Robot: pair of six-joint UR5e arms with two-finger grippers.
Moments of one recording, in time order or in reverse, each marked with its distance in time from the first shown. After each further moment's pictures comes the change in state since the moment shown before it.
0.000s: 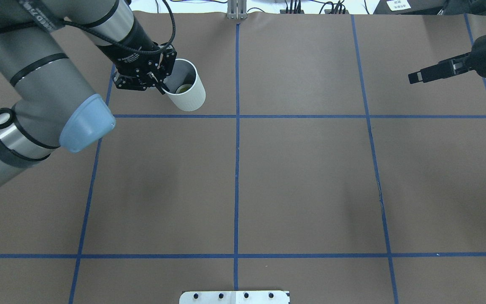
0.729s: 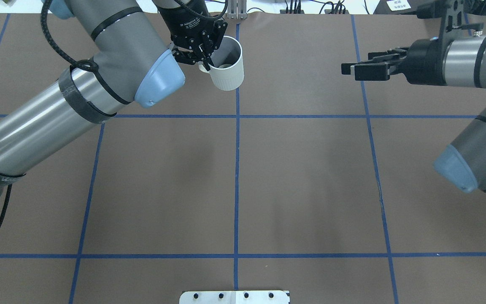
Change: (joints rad) left arm 0.003 -0.233 0.269 -0.001 -0.041 -0.072; right arm -0.220 0.113 0.007 0.292 -0.313 0.192
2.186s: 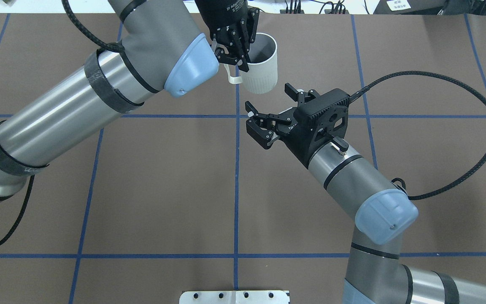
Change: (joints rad) left arm 0.018 -0.114 0.036 0.041 -0.116 -0.403; right arm -0.560 0.141 -0.005 0.062 -1.013 -0.231
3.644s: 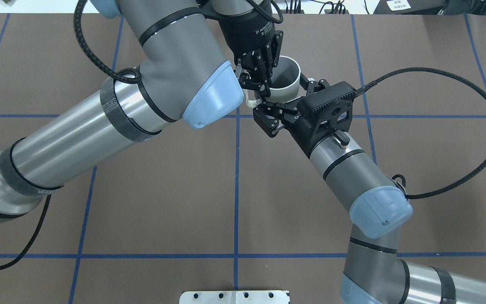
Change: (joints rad) left arm 0.079 -0.036 -0.065 0.085 0.009 -0.087; right arm 0.016 0.008 -0.022 -0.011 -0.080 -0.021
